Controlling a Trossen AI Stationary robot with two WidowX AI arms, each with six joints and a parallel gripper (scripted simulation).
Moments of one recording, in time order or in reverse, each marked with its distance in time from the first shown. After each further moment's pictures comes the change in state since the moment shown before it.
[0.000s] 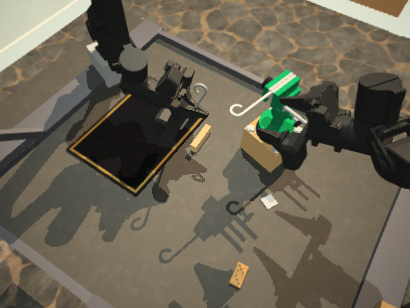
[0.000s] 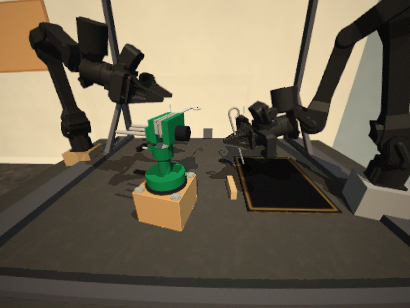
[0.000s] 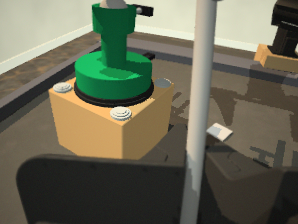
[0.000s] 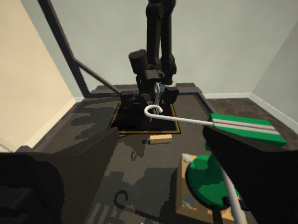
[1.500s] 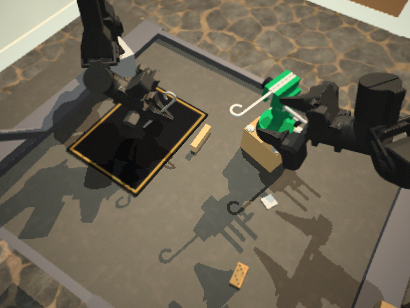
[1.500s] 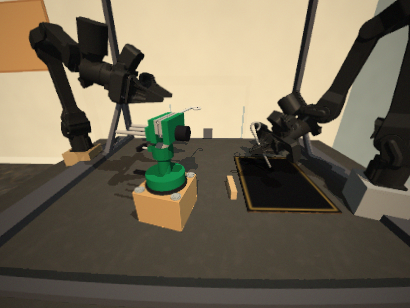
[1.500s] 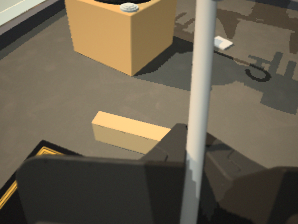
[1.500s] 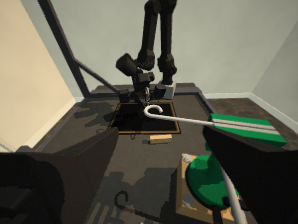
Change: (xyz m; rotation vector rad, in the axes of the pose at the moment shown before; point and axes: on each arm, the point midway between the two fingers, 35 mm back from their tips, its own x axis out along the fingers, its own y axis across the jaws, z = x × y) left arm -0.075 -0.007 -0.055 0.006 0.213 0.028; right arm 0.000 0.000 0.000 0.000 0.000 0.000
